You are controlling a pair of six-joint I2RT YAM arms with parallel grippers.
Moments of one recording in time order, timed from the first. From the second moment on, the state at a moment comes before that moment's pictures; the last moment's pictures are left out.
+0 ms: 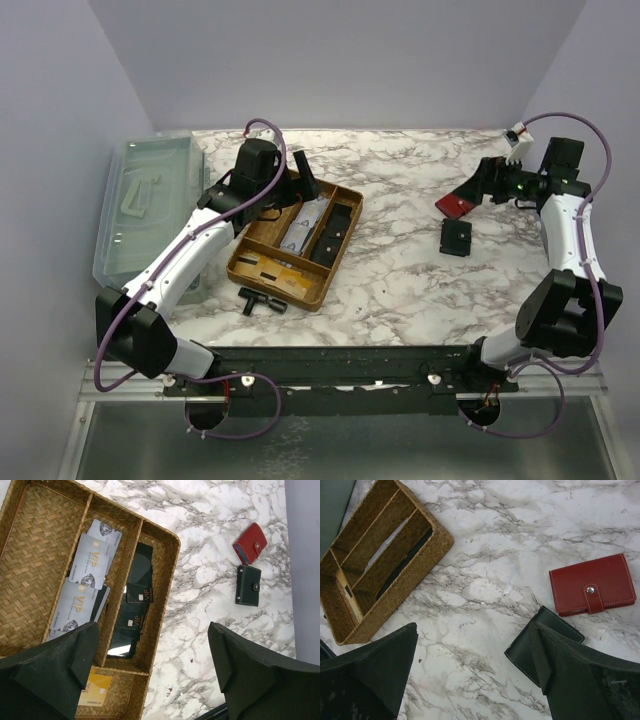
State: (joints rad) left arm -0.48 1.41 1.31 -0.46 0.06 -0.62; right arm -0.32 1.47 1.31 -0.62 -0.87 -0.23
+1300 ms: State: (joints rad) left arm -0.48 1.48 1.29 -0.36 0.12 -0.65; right arm -0.31 2.07 1.67 -0.65 -0.51 -0.22
